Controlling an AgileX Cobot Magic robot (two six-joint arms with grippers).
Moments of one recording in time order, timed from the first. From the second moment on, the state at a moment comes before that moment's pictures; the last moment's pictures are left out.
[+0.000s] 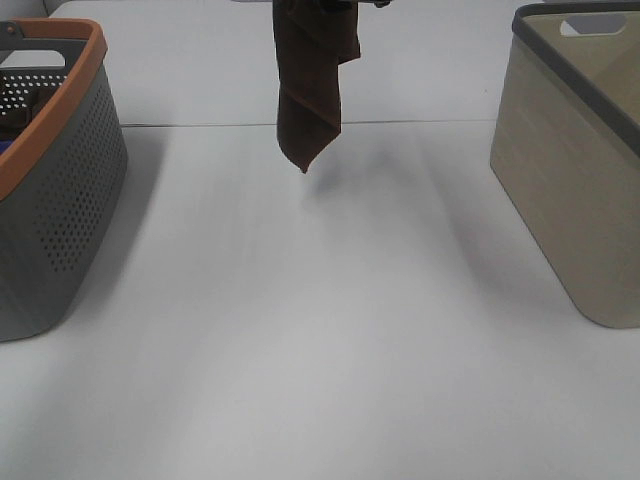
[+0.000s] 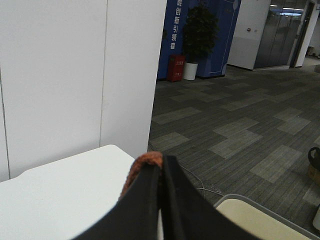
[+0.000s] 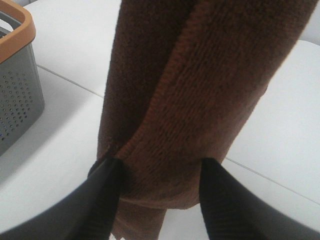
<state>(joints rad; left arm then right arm) -0.49 2.14 -2.63 -0.50 0.57 0.26 0.63 1.75 -1.42 -0.68 0.26 0.63</state>
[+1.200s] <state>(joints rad) -0.49 2.14 -2.63 -0.51 0.57 0.26 0.63 1.79 -1.43 -0.60 0.31 0.63</state>
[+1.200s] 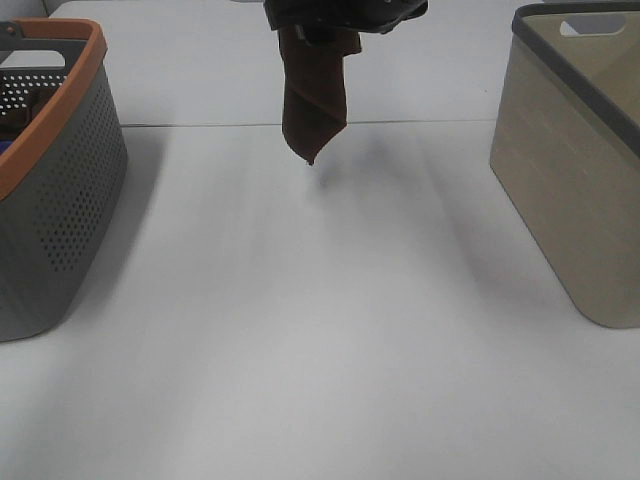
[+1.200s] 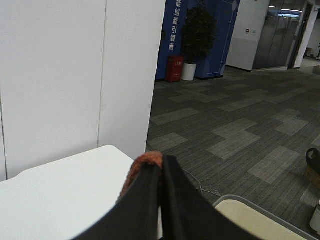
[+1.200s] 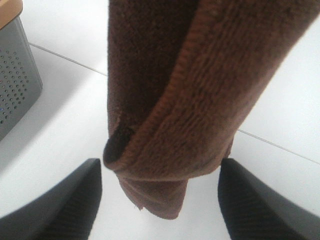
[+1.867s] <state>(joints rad) -0.49 2.14 -2.63 -0.50 0.57 0.26 0.63 1.76 -1.43 -0.60 0.43 0.66</state>
